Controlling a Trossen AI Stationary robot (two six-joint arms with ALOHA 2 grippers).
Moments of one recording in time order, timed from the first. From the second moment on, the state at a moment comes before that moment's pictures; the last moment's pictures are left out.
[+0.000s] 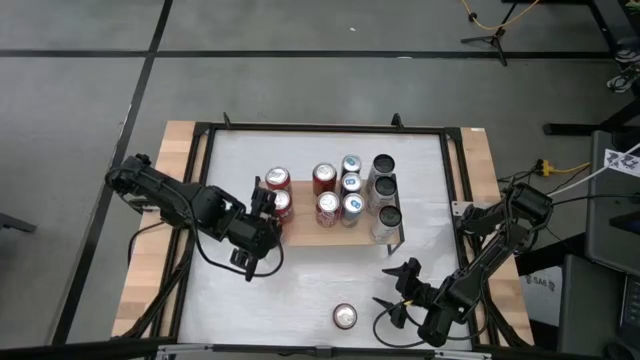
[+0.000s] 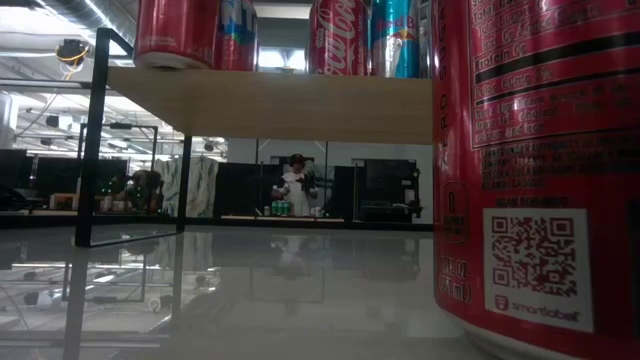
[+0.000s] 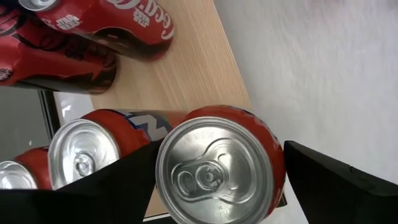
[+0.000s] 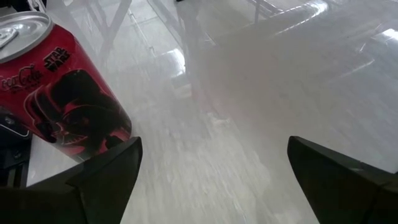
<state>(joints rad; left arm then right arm) -0.43 1.57 1.72 -1.38 -0.36 -0.05 0.98 1.69 0.90 -0.35 0.90 1.25</state>
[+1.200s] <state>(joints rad) -0.48 1.57 1.72 -1.38 -0.49 -0.11 0.98 1.69 0.90 -0.35 0.90 1.25</state>
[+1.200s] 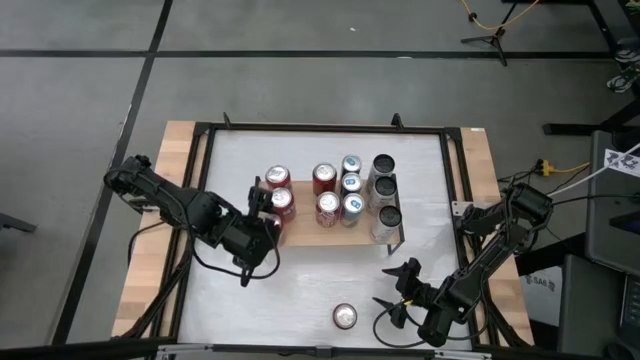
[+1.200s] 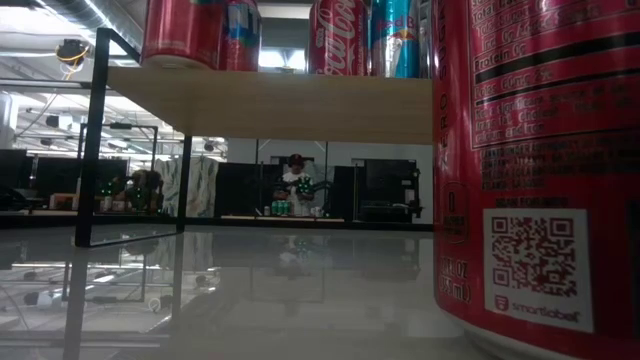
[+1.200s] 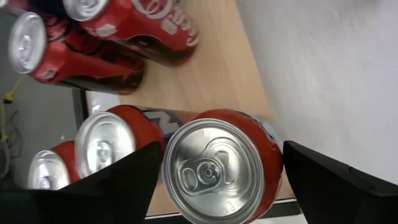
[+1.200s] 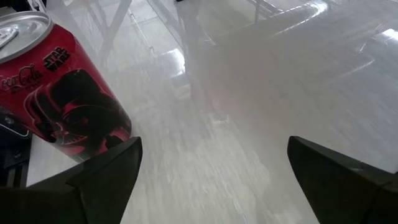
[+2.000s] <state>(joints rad) -0.47 1.57 1.75 -1.31 -0.54 -0.13 0.98 1.69 0.90 -0.32 0.90 1.25</state>
